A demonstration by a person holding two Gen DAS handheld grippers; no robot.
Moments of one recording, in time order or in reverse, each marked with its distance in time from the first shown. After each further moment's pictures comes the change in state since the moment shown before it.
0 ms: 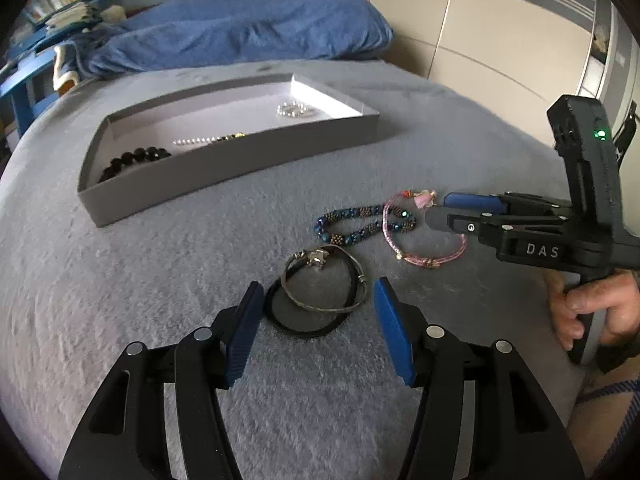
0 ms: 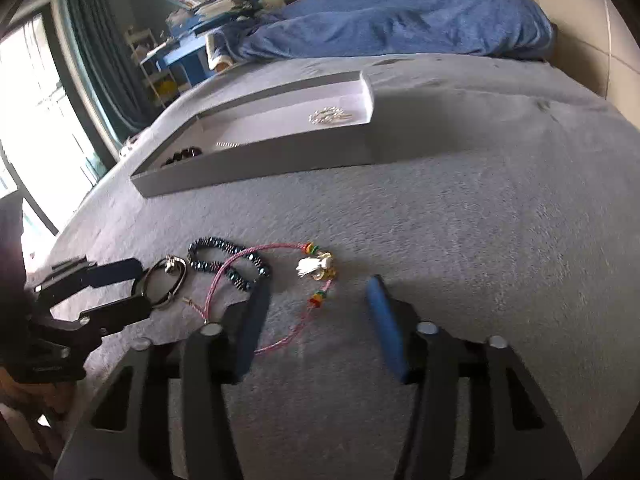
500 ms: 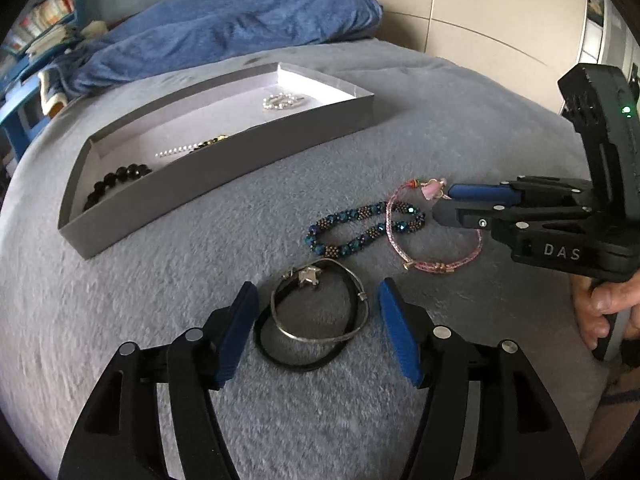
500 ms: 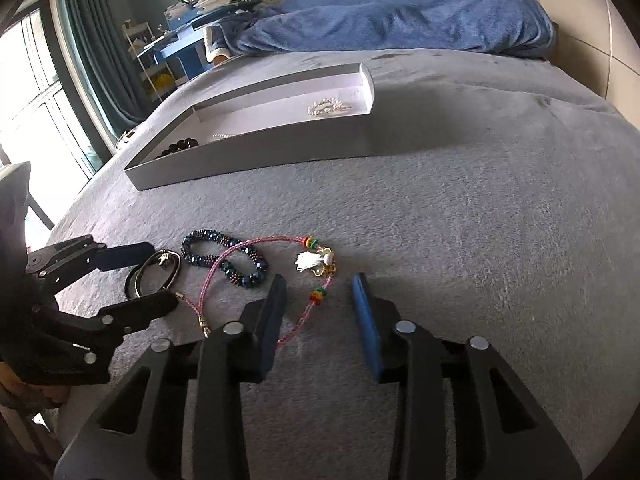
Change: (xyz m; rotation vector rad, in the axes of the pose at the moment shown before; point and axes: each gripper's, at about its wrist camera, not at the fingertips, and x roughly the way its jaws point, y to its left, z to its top) left arm 0.022 -0.015 0.014 0.099 0.056 0.057; right arm 0.000 -0.001 -0.005 -0.002 0.012 -0.003
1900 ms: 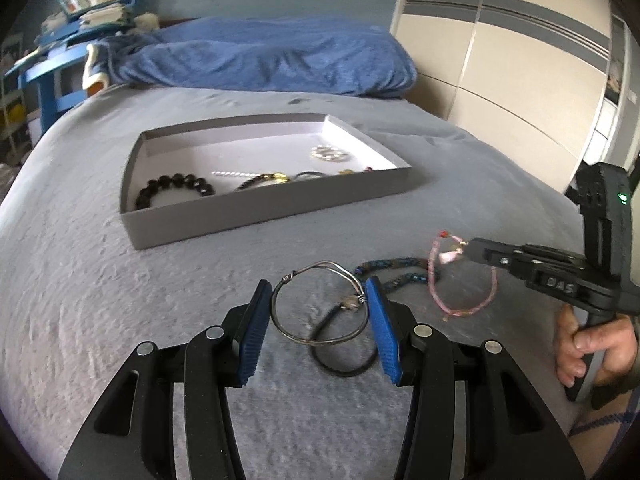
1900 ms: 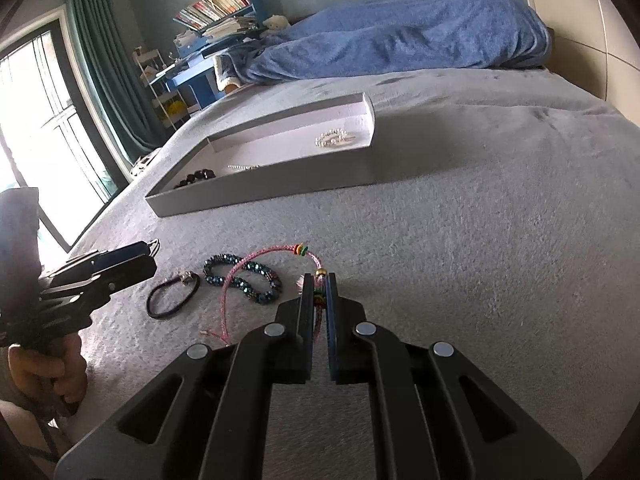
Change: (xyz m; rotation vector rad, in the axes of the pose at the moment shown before) left arm -0.036 0.040 -0.008 -0.204 -0.182 -0.010; right arm -0.027 -0.004 0.001 0.038 -0.118 0.063
